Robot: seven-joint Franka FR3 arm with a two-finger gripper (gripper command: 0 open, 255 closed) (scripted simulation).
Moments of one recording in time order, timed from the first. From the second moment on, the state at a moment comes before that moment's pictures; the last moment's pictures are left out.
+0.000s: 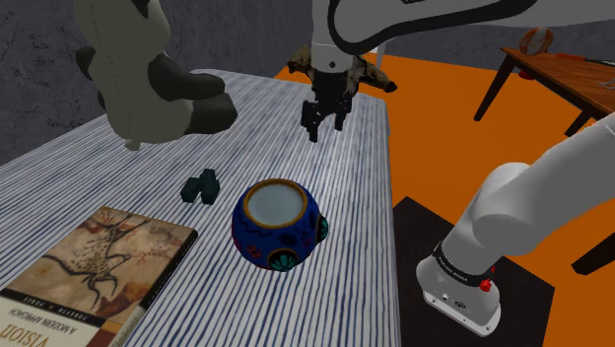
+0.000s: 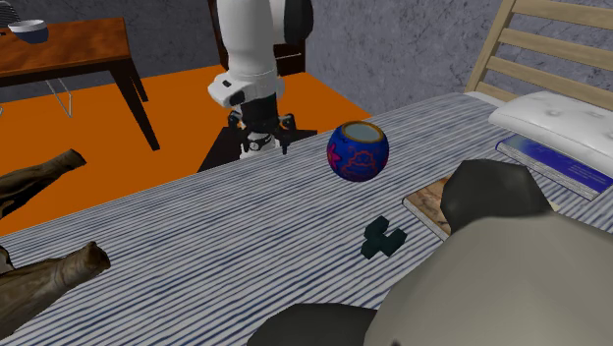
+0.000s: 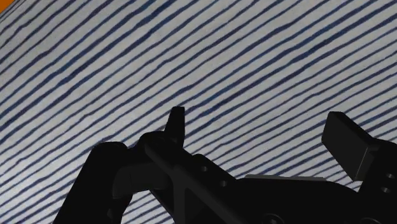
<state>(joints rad) 0.11 -0.36 0.18 -2.22 0.08 1.79 0.27</state>
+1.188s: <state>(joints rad) 0.25 0.24 0.33 -1.72 0.05 1.90 0.43</state>
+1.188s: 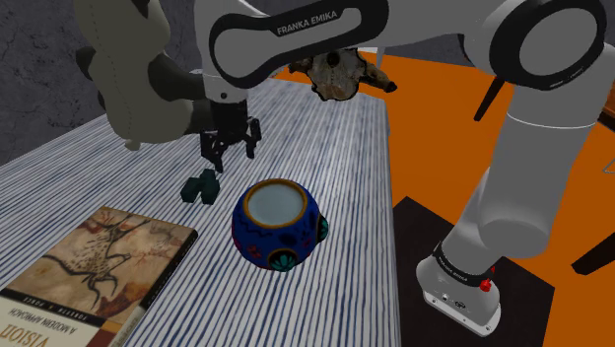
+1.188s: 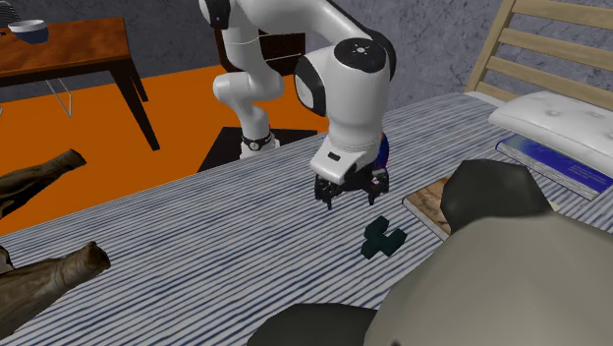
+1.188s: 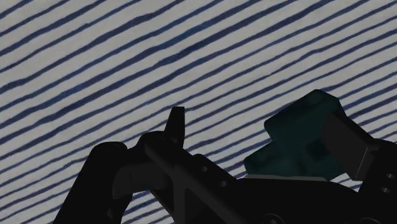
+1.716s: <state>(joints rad) 0.32 0.43 0.35 -1.53 0.00 1.90 0.47</state>
